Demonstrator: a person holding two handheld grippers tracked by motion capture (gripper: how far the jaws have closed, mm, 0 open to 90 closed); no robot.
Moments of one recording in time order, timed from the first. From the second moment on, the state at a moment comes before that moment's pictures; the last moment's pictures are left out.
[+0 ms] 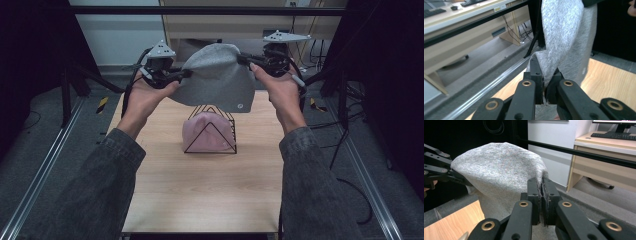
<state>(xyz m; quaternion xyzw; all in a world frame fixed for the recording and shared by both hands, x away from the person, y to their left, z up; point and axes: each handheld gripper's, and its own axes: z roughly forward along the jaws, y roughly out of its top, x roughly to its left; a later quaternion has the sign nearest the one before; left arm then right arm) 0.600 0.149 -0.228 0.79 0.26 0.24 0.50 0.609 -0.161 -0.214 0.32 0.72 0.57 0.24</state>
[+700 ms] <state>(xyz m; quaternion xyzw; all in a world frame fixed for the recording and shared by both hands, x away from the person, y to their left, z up) 0.631 0.141 -0.262 0.80 0.27 0.23 0.48 0.642 -0.158 -0.244 0.36 0.73 0.53 0.24</state>
